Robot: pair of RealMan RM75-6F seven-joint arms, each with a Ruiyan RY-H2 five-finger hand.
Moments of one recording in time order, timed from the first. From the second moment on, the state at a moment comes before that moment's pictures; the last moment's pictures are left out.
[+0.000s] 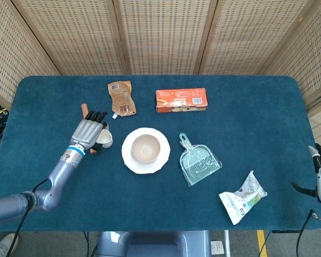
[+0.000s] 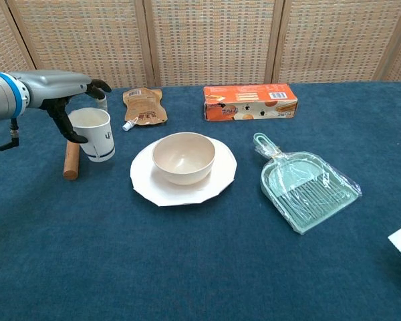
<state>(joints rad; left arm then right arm) -0.92 -1.42 -0.09 -1.44 0.80 0.89 0.47 0.10 -1.16 0.15 -1.42 -1.34 1.37 0.22</state>
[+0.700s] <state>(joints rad) -0.86 -1.42 -0.10 -1.47 0.86 0.94 0.44 0.10 -1.16 0.14 -1.43 -1.36 1.38 0.21</state>
